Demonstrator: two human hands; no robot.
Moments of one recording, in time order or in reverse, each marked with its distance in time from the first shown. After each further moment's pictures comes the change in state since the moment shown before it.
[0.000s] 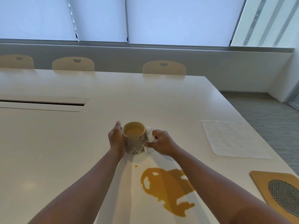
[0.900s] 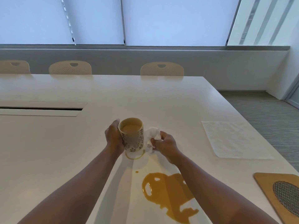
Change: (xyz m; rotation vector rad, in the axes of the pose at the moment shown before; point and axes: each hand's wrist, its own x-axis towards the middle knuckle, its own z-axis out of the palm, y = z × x) left_hand 0.000 0.031 0.004 -0.154 -0.080 -0.016; right_hand 0.006 0.015 0.009 0.541 0.198 0.296
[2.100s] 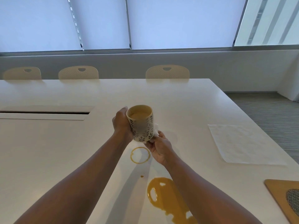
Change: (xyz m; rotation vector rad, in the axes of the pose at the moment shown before) left_hand -0.015 0.047 0.042 -0.013 -0.065 -0.002; right_hand 0.010 -0.015 0.042 0.956 -0.167 0.206
